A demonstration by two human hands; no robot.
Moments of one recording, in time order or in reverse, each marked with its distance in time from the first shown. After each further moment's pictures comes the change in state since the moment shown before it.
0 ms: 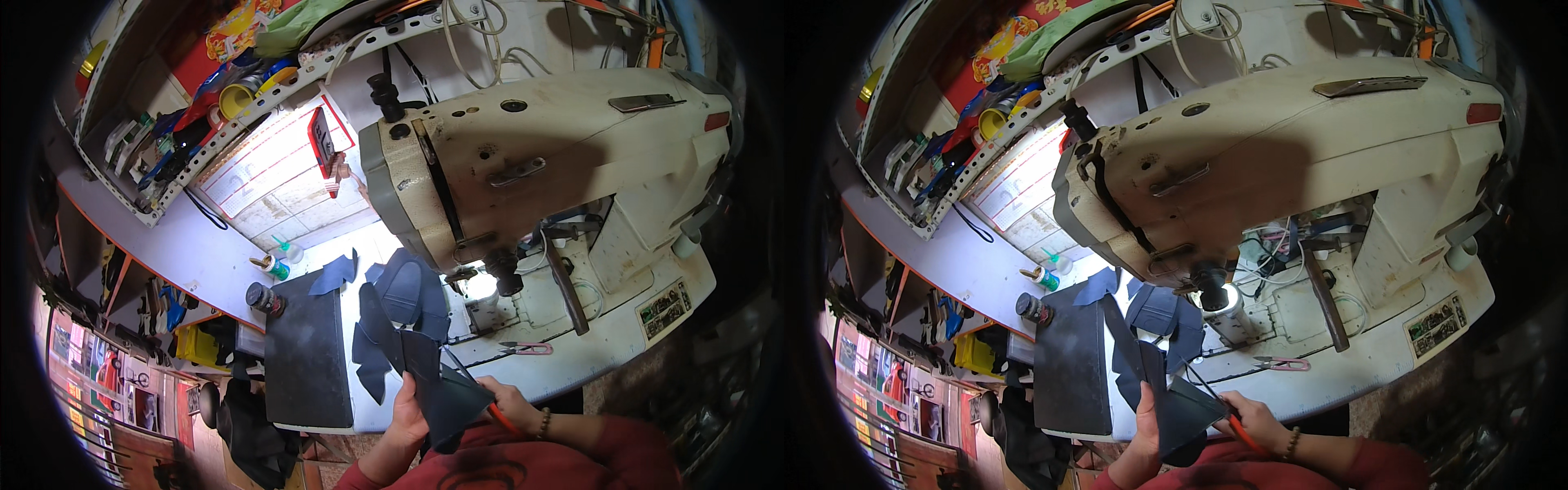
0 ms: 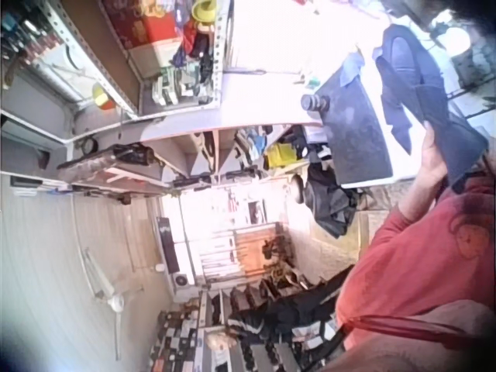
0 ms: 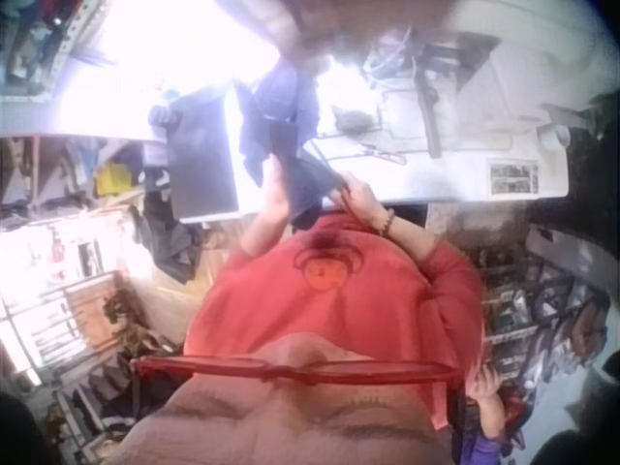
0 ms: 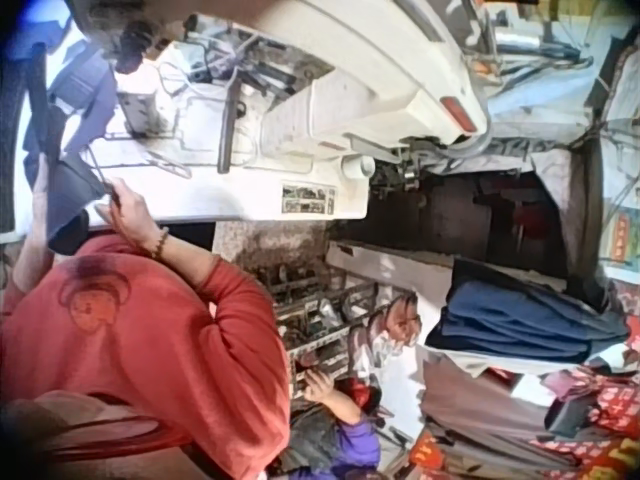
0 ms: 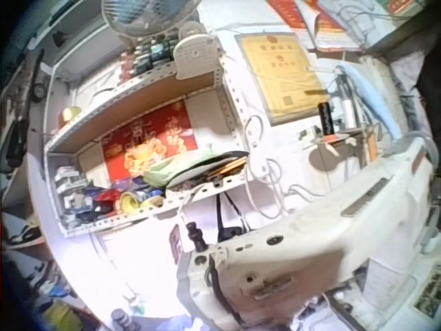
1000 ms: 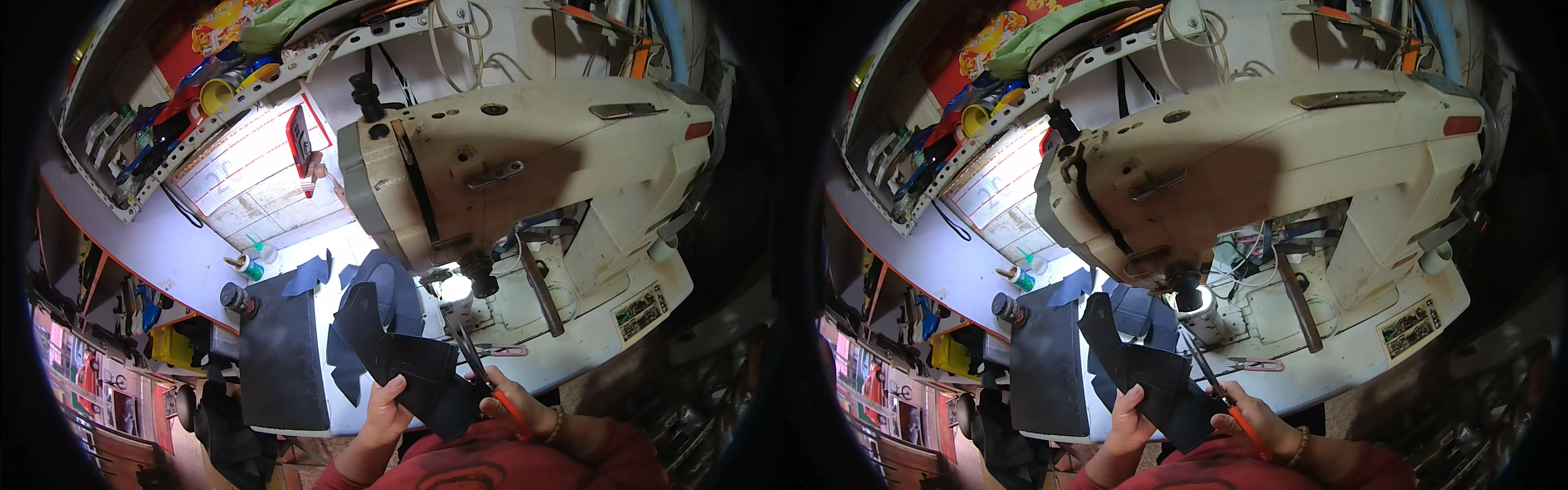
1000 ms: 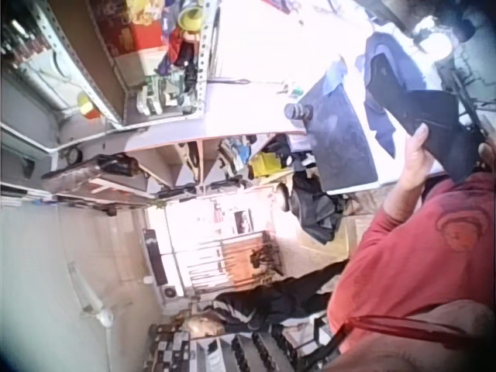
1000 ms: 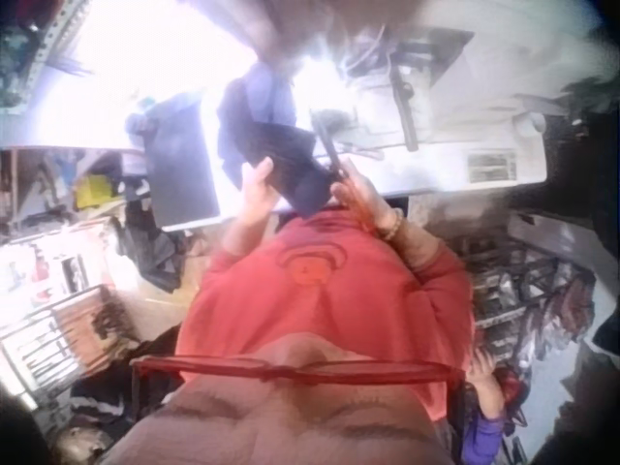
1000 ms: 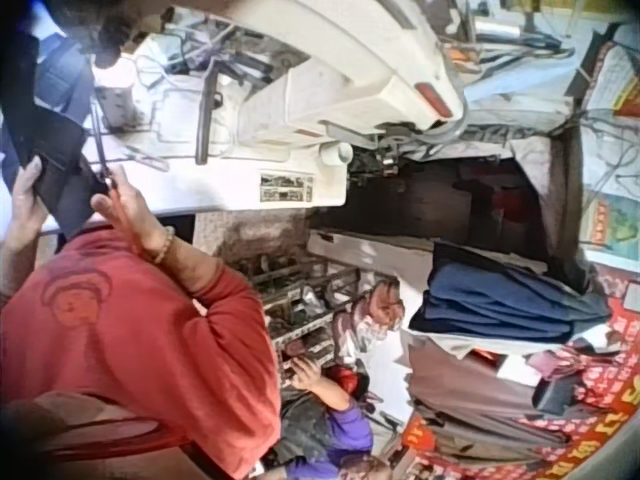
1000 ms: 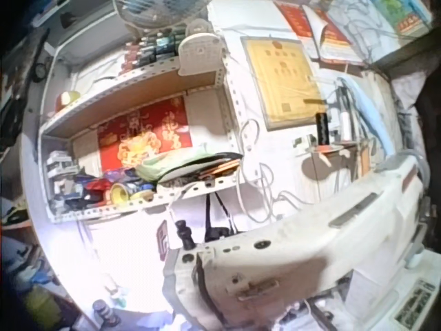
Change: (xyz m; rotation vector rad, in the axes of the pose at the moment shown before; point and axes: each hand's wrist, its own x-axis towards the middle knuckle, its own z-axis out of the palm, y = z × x) left_hand 0.016 -0.007 0.031 0.555 0.251 0.362; right_hand -0.012 -0.084 -0.048 0.274 -0.071 0.319
